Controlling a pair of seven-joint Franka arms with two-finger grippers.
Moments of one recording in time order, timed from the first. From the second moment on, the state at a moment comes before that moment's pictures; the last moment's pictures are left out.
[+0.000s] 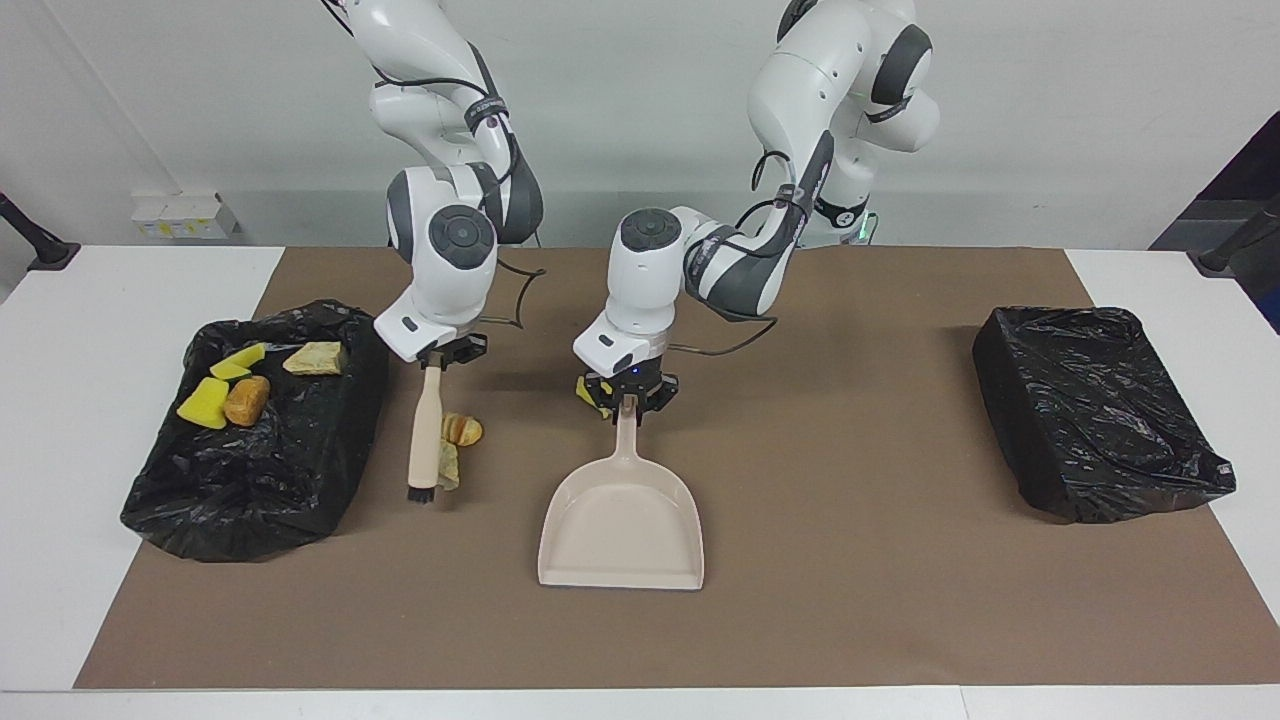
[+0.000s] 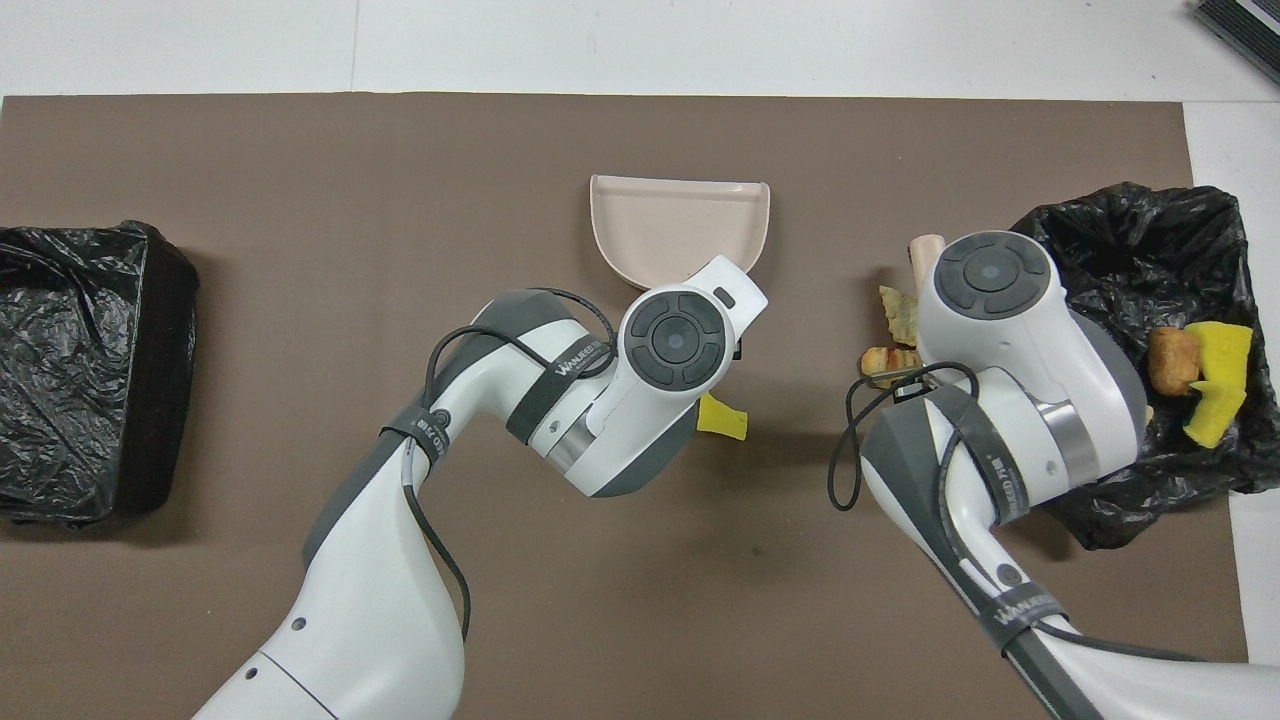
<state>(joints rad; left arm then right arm) -0.65 0.56 -0.11 -1.52 0.17 2.26 -0.73 0.14 0.14 0.07 -1.97 -0.33 1.82 0.31</state>
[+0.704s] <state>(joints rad) -0.48 0.27 -0.10 -1.69 0.25 2.04 0.07 0.13 0.09 0.07 -2.13 -0.21 1.98 0.30</state>
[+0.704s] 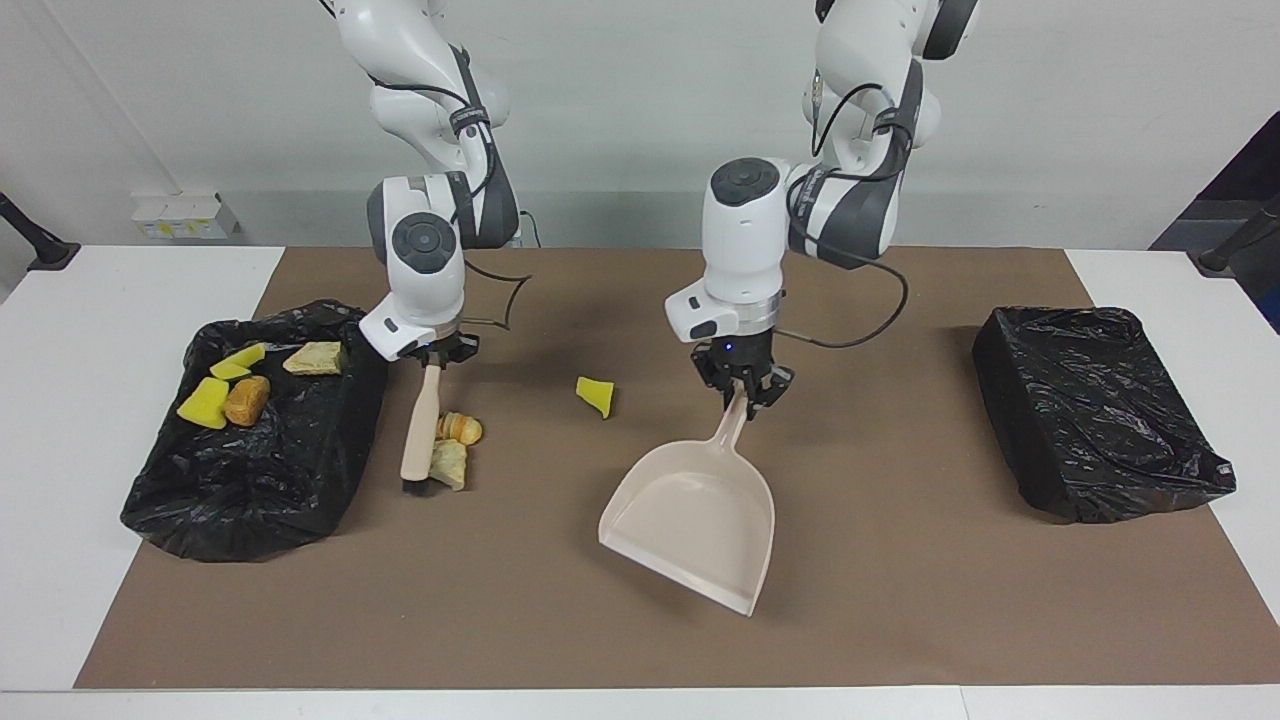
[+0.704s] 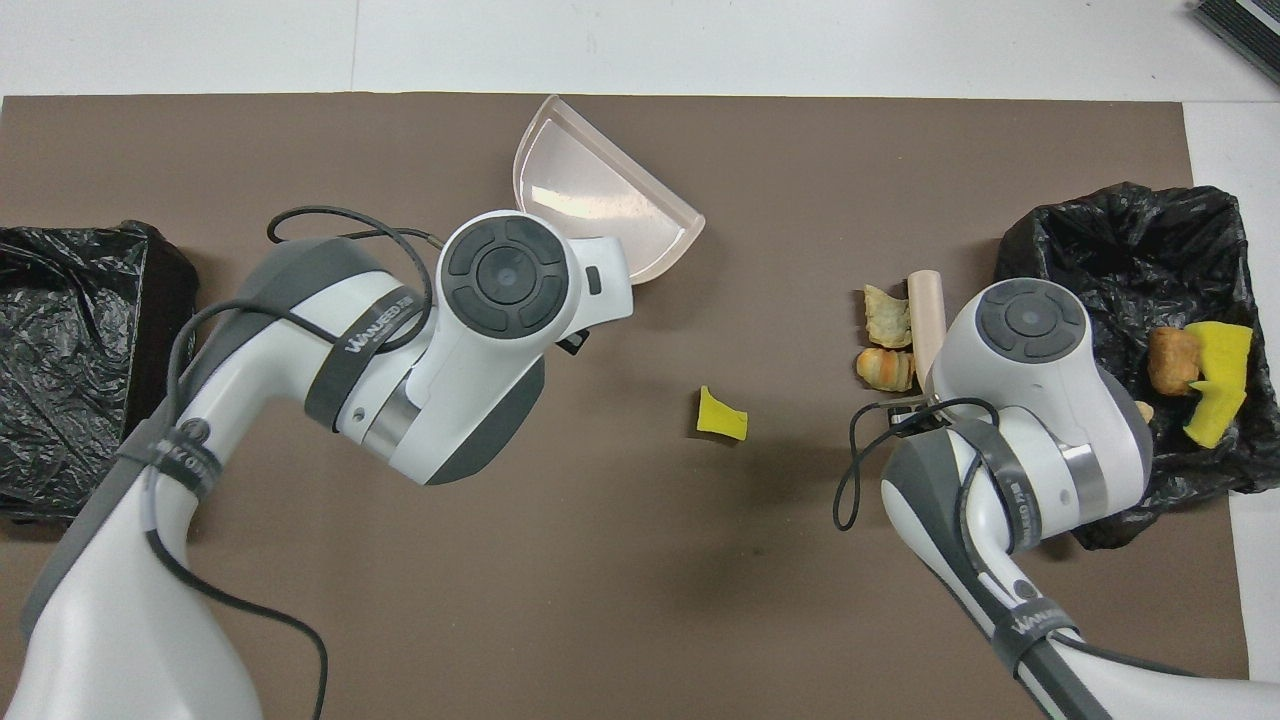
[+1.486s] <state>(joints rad) -0.35 0.00 -0.10 -2.06 0.04 1.92 0.81 0.39 0.06 0.08 -2.16 -0.02 1.93 0.29</state>
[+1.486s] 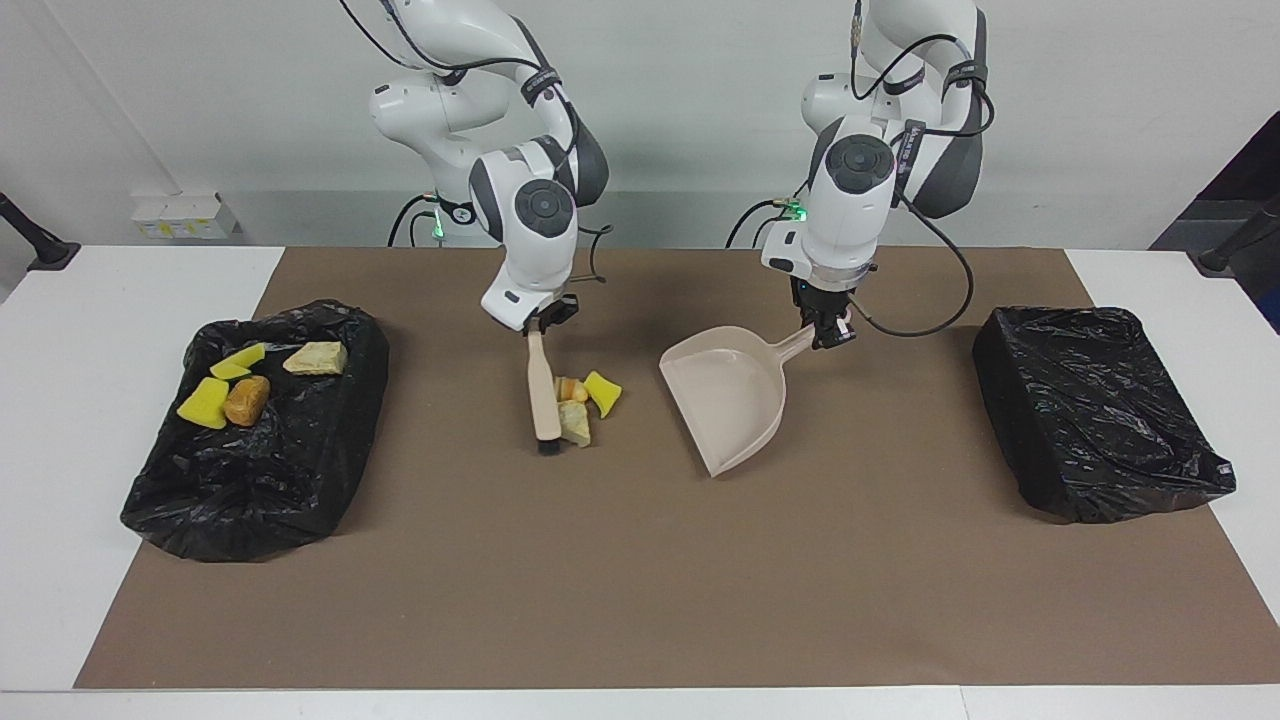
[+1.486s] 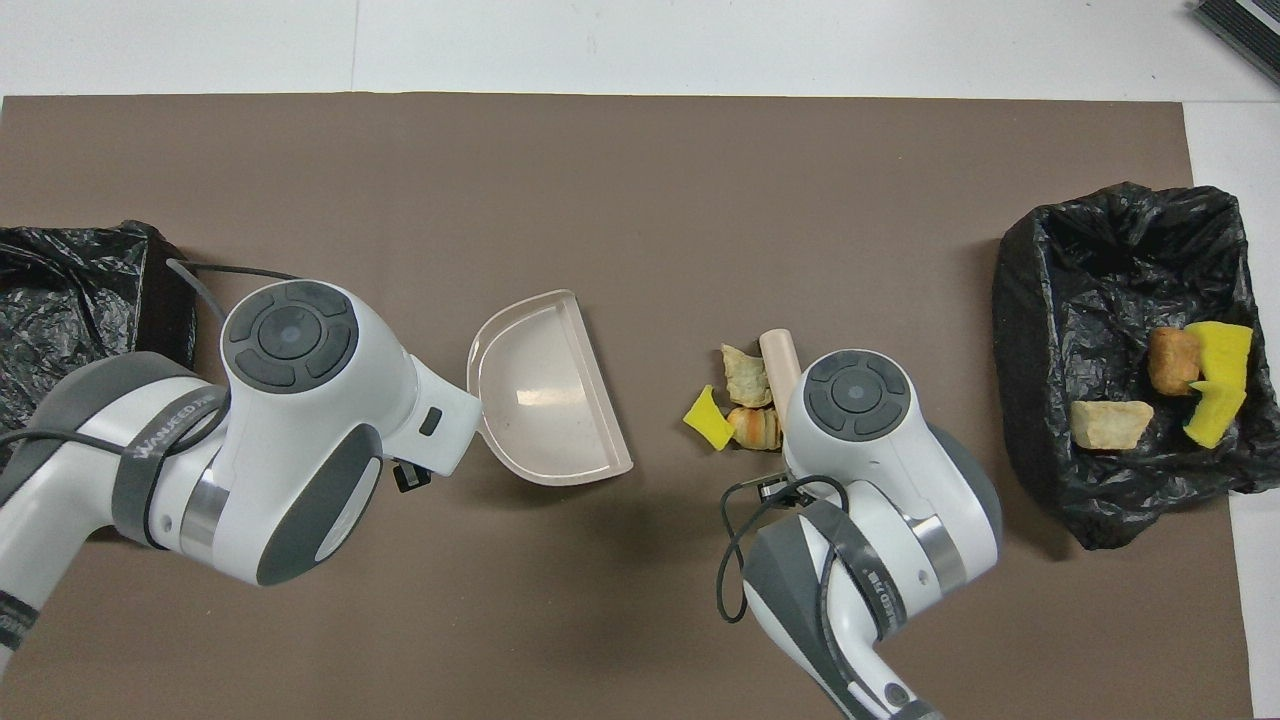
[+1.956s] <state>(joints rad) -0.37 -0.01 -0.11 -2.18 -0.04 2.07 0.80 0.44 0.05 0.09 -2.14 0.15 1.94 0.29</state>
